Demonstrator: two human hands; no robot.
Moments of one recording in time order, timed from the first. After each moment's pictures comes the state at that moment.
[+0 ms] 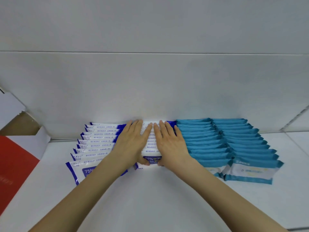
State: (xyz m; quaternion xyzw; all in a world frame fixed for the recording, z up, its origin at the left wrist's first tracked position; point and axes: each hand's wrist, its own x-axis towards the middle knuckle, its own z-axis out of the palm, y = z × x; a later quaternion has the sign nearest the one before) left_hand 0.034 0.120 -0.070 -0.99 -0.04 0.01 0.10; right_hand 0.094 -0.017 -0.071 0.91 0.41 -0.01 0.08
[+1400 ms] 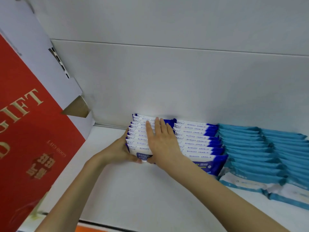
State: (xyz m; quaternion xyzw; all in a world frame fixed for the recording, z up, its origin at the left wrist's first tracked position) left_hand -0.063 0.238 -0.124 -0.85 -0.19 0.01 -0.48; right_hand 0.038 0.085 -0.074 0.85 0.52 -0.03 0.03
